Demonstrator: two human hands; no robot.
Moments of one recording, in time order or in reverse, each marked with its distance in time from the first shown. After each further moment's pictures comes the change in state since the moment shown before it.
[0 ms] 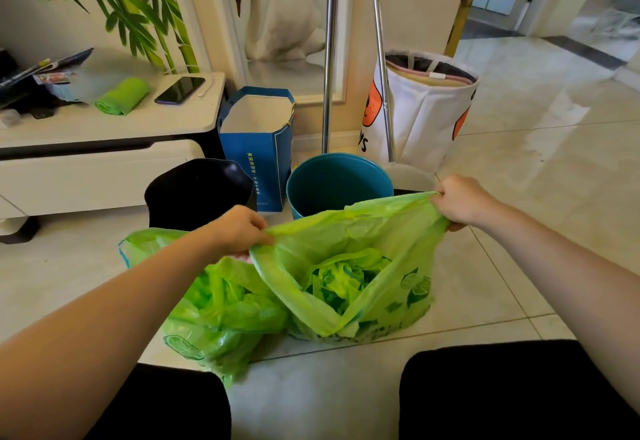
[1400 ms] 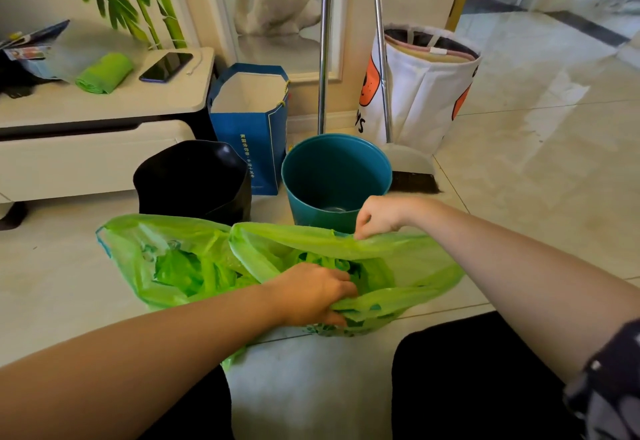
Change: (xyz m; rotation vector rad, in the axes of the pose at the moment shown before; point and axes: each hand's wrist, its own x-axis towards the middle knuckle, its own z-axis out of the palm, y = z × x) left_hand -0.040 0.006 0.111 1.002 -0.280 0.902; right_hand 0.003 -0.061 0.068 -0.263 -0.603 -0.335
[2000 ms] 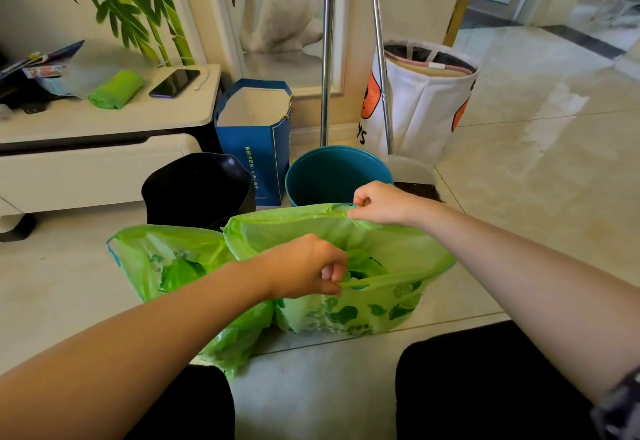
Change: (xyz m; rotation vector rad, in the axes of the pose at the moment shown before) left_hand -0.016 -0.016 -0.054 -0.336 0.127 -0.113; right_hand -0.014 -0.013 -0.013 0.268 0.354 -0.077
